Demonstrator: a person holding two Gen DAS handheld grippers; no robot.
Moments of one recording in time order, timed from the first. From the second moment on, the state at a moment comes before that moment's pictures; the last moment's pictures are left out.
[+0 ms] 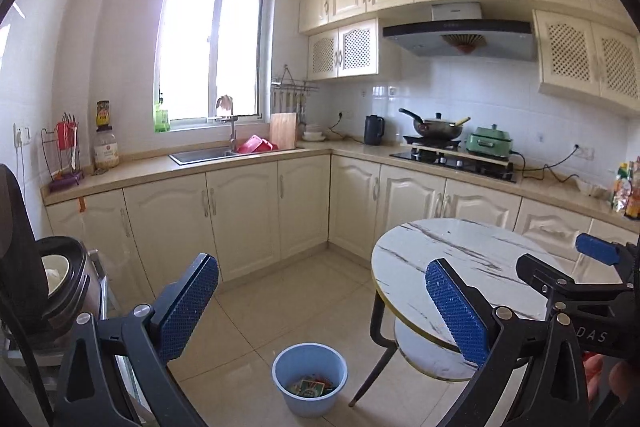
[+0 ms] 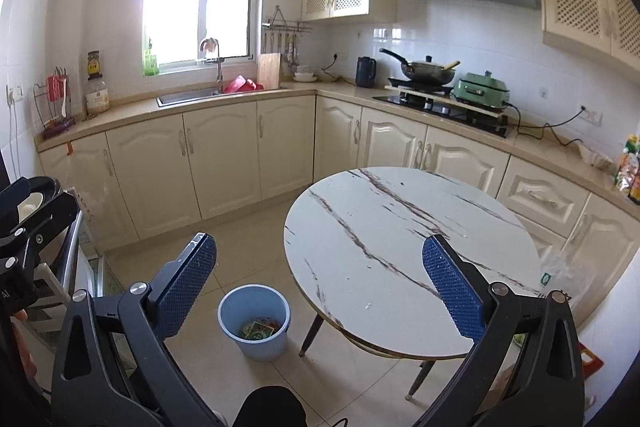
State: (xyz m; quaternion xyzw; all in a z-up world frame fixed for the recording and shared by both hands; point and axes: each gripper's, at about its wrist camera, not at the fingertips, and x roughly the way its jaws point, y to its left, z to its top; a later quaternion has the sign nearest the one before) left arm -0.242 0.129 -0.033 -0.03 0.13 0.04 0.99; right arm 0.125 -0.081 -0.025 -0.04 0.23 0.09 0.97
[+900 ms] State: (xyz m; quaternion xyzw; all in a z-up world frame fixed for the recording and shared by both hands) left arm -0.366 0.120 -0.061 0.00 0.00 0.06 1.00; right arm 0.028 -0.106 0.047 0.01 0.05 0.10 0.99
